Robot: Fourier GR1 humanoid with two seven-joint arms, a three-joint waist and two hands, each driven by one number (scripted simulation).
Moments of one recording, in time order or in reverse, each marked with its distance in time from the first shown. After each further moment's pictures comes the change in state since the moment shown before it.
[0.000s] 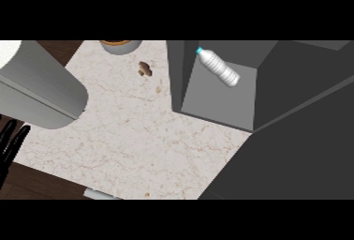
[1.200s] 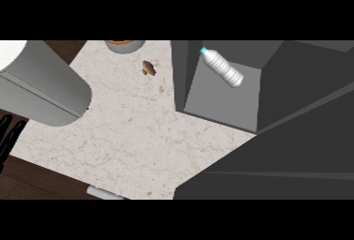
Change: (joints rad) left arm -0.029 0.018 0.022 0.027 0.021 -0.034 0.015; right arm -0.291 0.142 -0.089 0.192 -0.065 -0.075 0.248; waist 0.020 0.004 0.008
